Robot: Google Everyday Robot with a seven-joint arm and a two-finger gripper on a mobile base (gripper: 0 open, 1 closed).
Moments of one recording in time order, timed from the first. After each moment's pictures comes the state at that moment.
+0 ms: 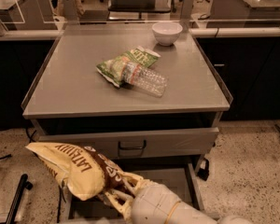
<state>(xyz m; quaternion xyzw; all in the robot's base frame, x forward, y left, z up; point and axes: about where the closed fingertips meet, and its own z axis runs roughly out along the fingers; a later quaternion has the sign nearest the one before) 0.340 0.052 0.796 -0.40 0.66 0.22 0.59</state>
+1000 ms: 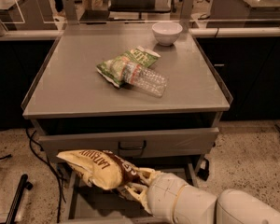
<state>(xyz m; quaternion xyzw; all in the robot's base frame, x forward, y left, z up) 0.379 0.014 0.733 -0.46 0.69 0.19 0.53</state>
